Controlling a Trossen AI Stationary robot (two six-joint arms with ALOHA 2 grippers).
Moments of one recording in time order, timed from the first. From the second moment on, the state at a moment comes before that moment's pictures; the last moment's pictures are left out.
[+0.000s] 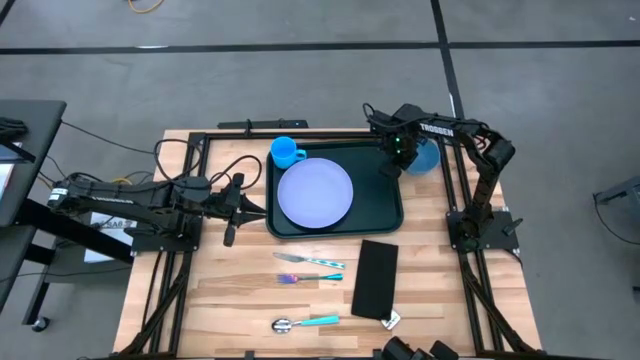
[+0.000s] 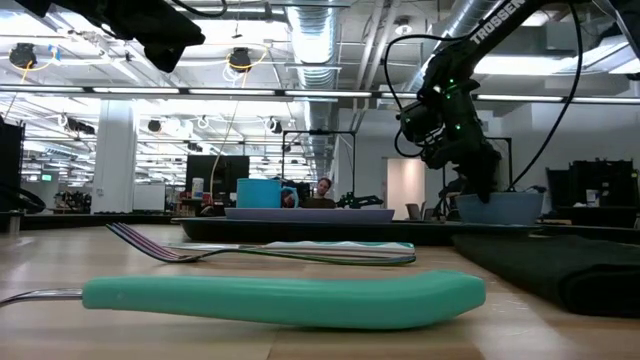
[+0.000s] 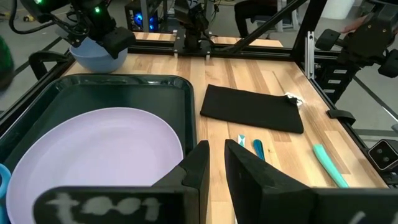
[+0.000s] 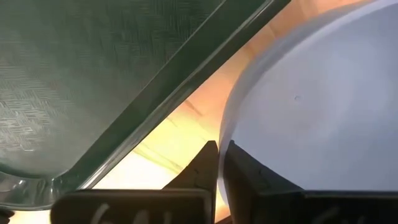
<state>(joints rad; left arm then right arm) -0.05 0.70 0.57 -0.18 -0.01 -0.08 -0.74 1.84 1.31 -1.26 0.05 -0.05</state>
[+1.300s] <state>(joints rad) -0.05 0.70 0.57 -0.18 -0.01 -0.08 -0.50 1.84 1.70 -1.57 0.08 -0.03</state>
